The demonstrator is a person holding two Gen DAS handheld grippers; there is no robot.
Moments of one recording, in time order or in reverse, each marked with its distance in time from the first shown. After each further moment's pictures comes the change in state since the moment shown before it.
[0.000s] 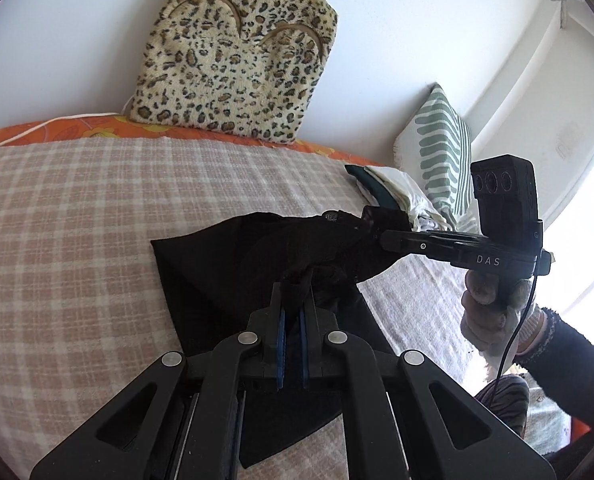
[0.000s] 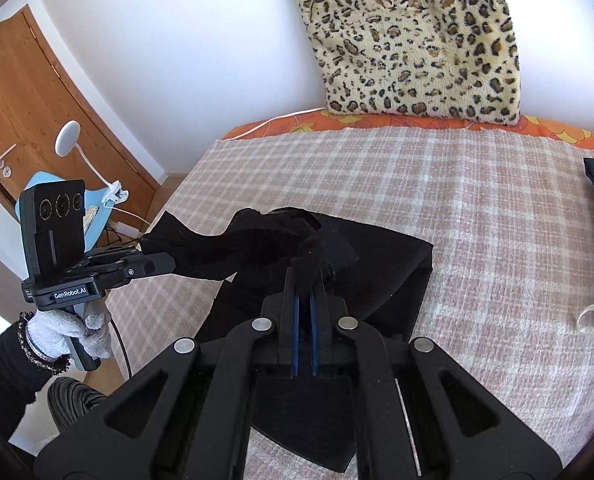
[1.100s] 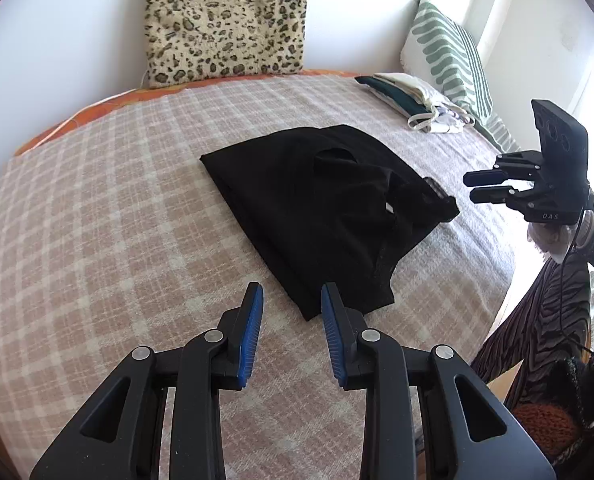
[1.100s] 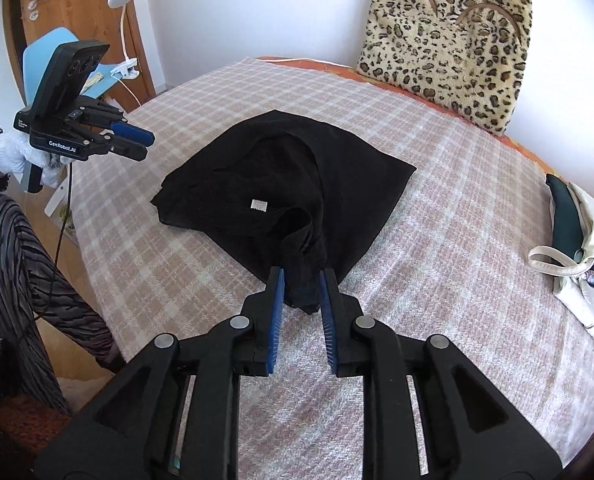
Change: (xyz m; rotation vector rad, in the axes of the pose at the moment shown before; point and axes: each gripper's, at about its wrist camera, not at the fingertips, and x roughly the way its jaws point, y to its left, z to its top) left arm -0.039 -0.003 -0.074 0.210 0.136 0.170; right arm -0.039 0.032 -0.128 -0.322 0.024 -0.158
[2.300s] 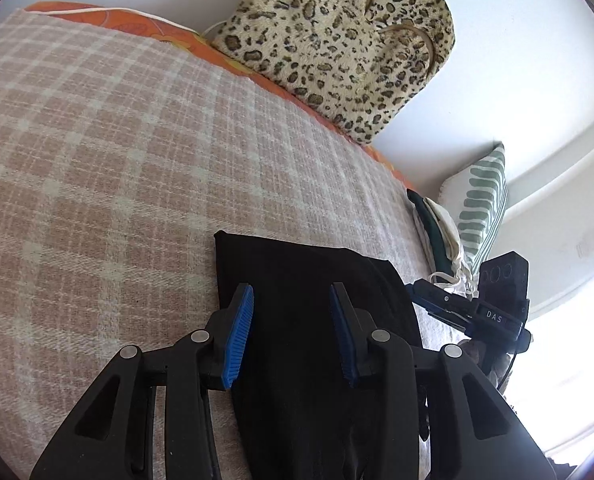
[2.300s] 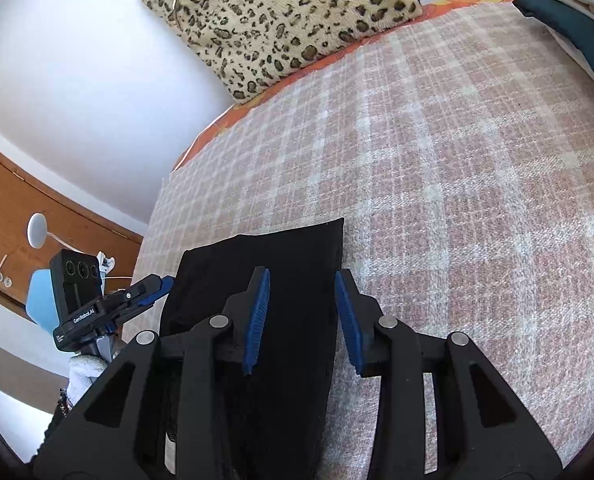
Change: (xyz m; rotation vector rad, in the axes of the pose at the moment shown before) left arm 0.095 0.089 0.073 -0.583 -0.100 -0.220; right arm 0.125 -0.157 0.051 0.734 -0.034 0.192
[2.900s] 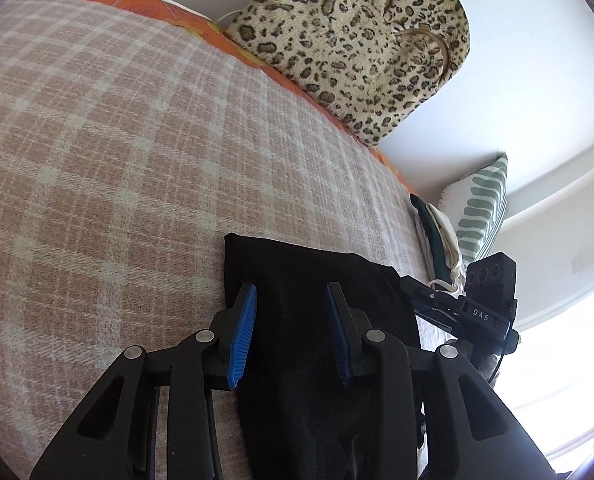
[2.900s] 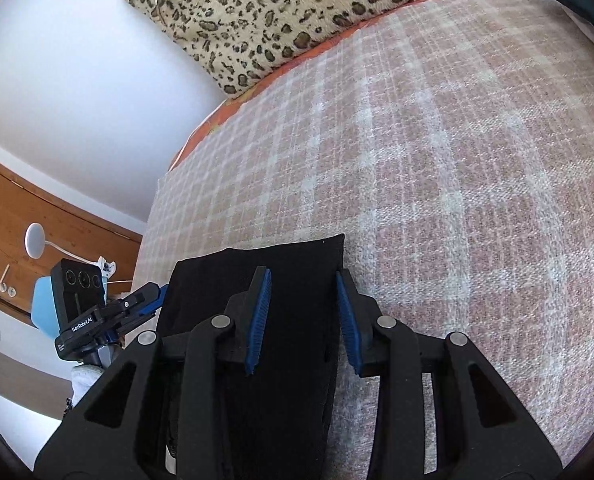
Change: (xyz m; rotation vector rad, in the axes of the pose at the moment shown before) left arm 0.011 0.012 0.001 -0.046 0.027 -0.010; right arm 0.024 -0.008 0.009 0.026 0.029 0.011
